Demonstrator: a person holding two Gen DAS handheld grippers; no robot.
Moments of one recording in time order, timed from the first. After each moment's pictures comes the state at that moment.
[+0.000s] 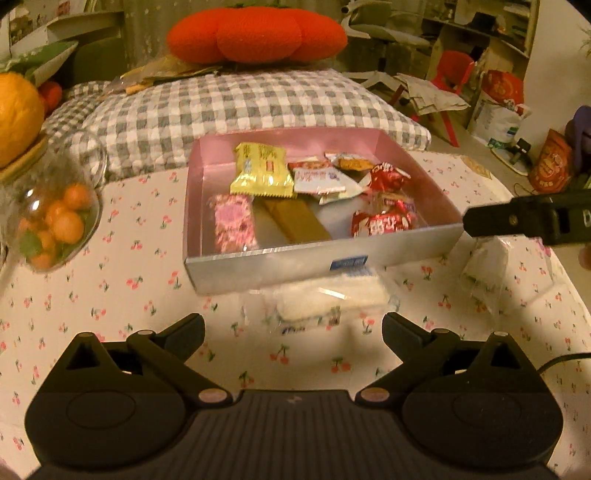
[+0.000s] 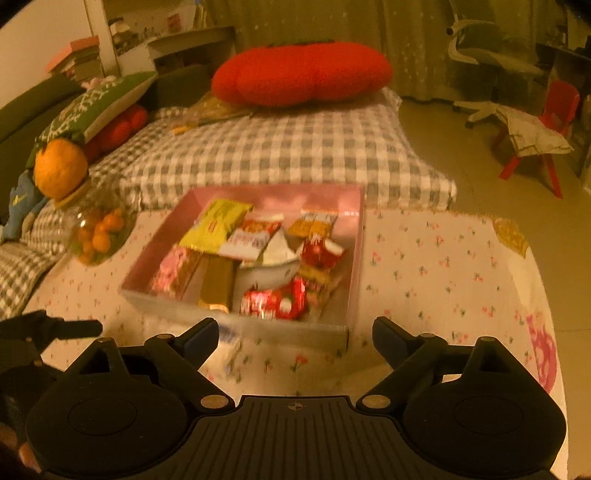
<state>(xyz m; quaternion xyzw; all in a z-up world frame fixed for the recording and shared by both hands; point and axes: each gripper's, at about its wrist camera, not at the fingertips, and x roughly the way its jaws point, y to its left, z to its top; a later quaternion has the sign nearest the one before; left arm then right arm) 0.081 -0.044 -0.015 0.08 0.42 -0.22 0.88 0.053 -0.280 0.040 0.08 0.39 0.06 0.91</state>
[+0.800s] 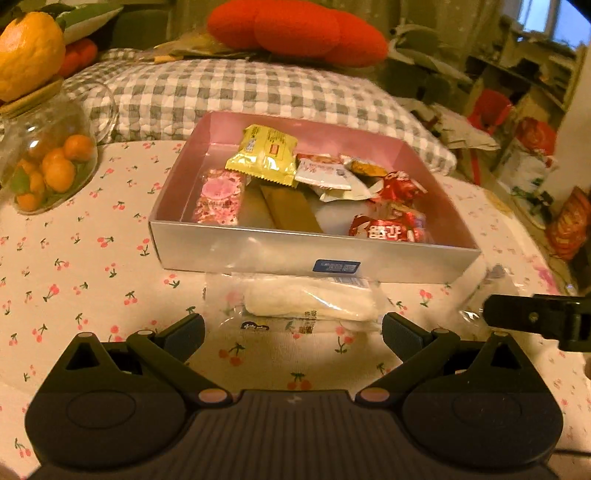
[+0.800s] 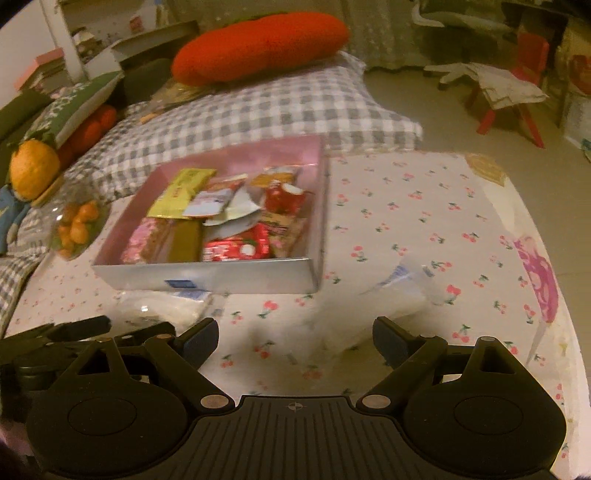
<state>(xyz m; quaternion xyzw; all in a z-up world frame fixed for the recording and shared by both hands) 0.081 -0.069 -0.042 -0.01 0.42 -0.15 0.90 0.033 -0.305 0.001 0.14 0.42 0.02 0.90</state>
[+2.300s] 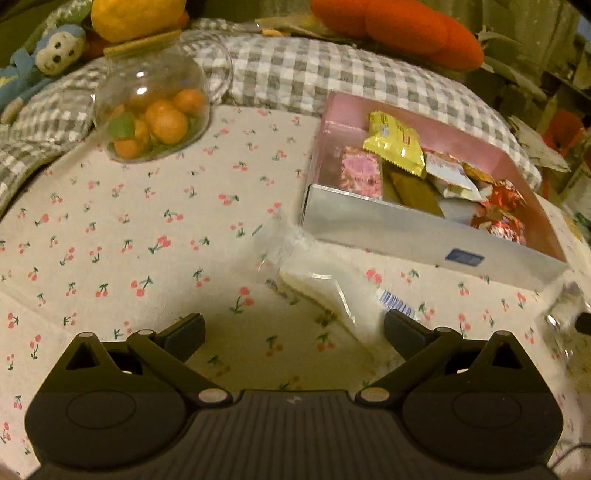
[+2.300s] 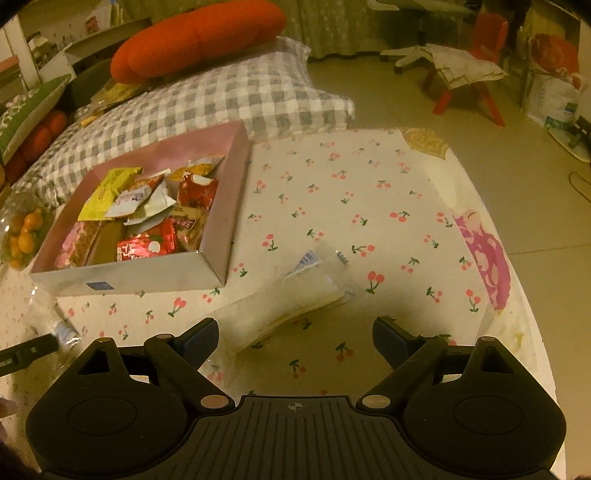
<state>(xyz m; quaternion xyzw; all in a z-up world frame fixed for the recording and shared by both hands) 0.082 -0.002 -0.047 -0.03 0.45 -0.05 0.89 0.036 -0.346 -0.022 0.14 0.44 -0.04 0.89</state>
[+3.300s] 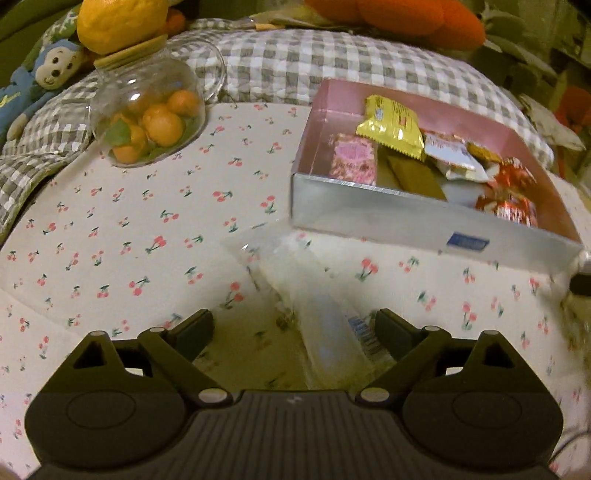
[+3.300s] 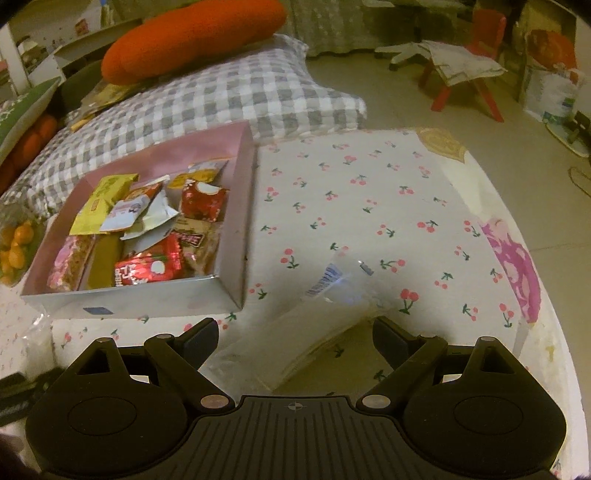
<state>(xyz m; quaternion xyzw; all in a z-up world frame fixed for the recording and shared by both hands) 0.082 -0.019 -0.049 0.02 0.46 -0.02 0.89 0.062 -0.331 -0.028 0.15 0.44 -0.05 0.88</state>
